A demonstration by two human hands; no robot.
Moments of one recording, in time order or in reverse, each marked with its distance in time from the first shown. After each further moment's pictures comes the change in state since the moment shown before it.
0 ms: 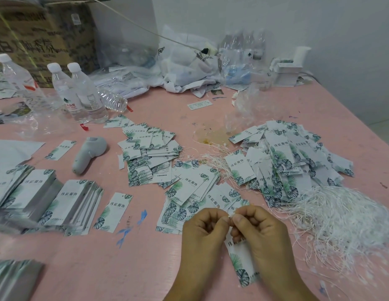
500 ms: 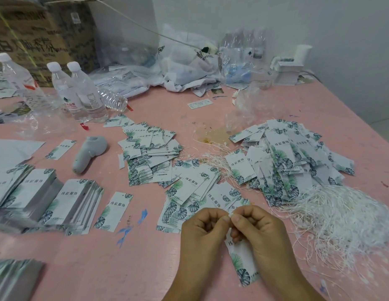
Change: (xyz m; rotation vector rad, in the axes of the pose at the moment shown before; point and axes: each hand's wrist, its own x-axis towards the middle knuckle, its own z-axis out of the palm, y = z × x) left_hand 0.000 0.003 -0.002 -0.040 -0.008 0.040; right_hand 0.002 0.001 -0.004 0.016 -0.073 0.077
